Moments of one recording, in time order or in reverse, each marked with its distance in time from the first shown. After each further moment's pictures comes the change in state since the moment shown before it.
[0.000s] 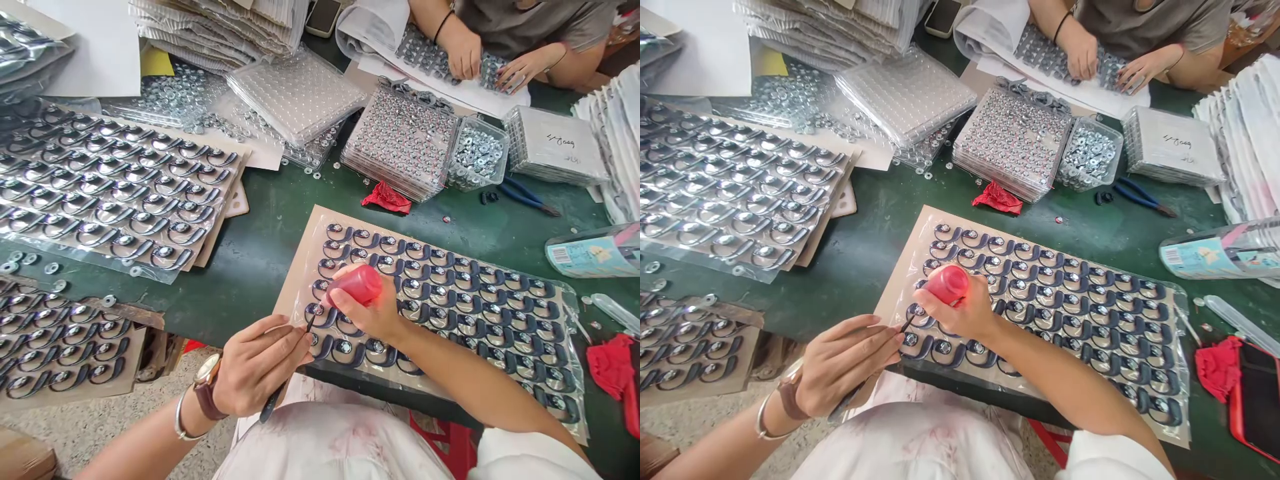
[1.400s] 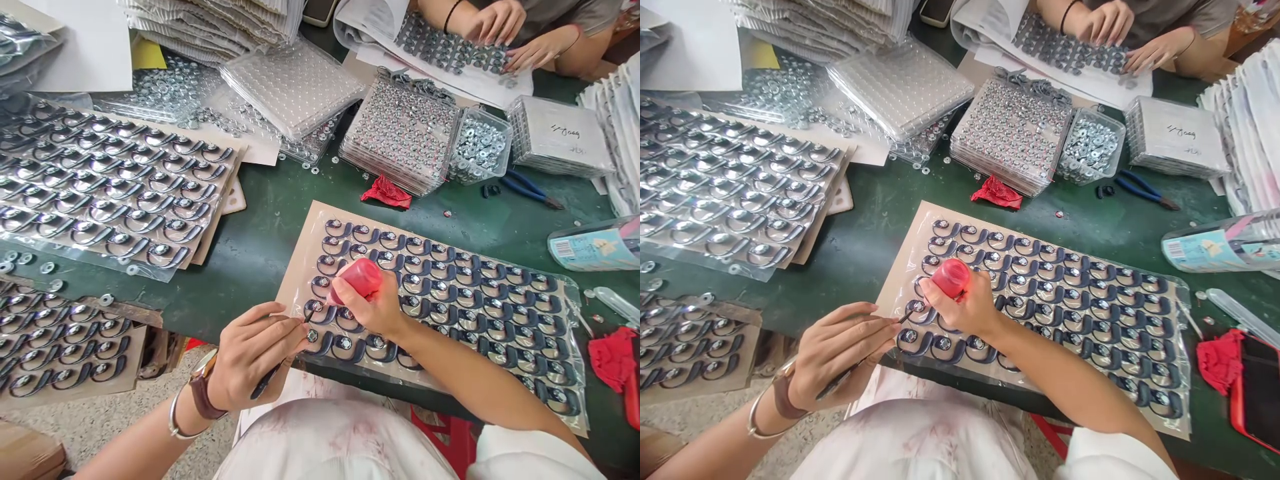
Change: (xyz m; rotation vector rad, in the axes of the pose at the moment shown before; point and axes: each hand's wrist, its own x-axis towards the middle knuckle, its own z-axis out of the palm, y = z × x) left_hand 0.004 -0.003 0.003 -0.111 0.087 -0.153; right_hand 0.003 -0.010 -0.007 -0.150 -0.030 0.001
